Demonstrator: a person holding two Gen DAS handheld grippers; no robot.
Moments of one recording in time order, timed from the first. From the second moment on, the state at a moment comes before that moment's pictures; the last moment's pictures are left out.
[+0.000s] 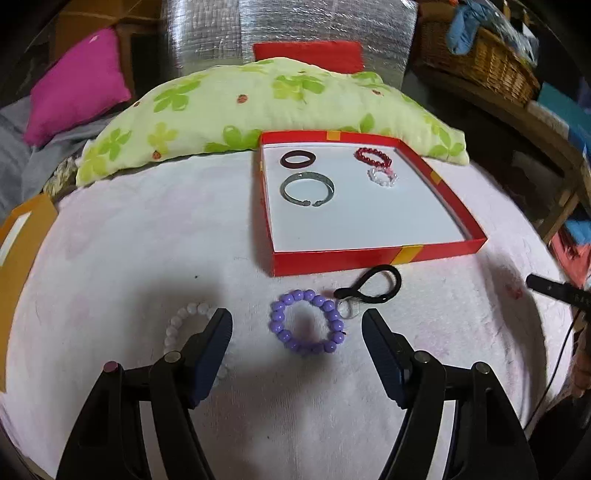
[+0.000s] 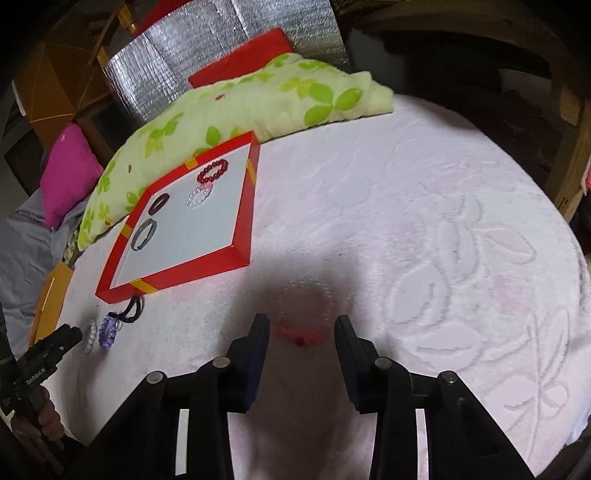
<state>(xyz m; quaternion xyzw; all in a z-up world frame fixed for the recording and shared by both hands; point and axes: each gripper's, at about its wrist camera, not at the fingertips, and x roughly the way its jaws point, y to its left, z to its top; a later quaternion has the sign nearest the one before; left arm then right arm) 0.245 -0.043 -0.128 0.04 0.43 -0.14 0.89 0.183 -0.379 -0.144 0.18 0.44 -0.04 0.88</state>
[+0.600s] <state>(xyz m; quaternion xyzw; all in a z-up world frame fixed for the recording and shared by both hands) 0.243 0.028 -0.139 0.04 0.44 -0.07 0.90 0.221 -0.287 -0.142 0.15 0.45 0.06 0.88</state>
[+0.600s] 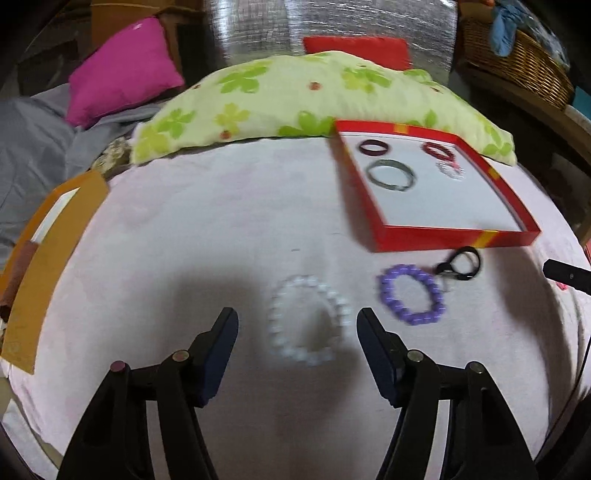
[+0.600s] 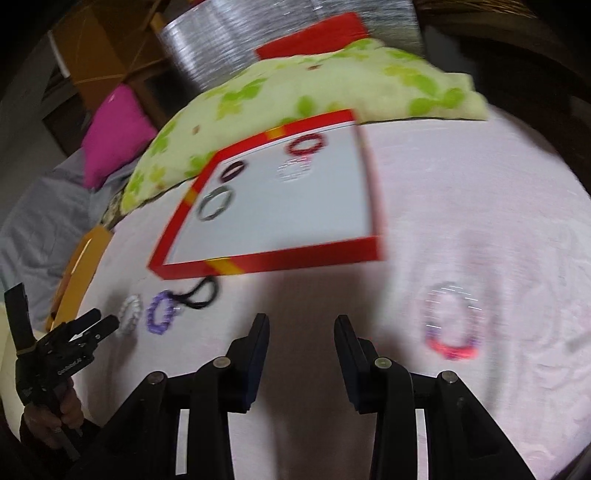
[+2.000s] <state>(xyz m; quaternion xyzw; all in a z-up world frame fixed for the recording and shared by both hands) 0.258 0.030 -0.160 0.02 0.47 -0.10 0.88 0.264 -0.210 -0.157 0.07 0.45 0.05 0.89</state>
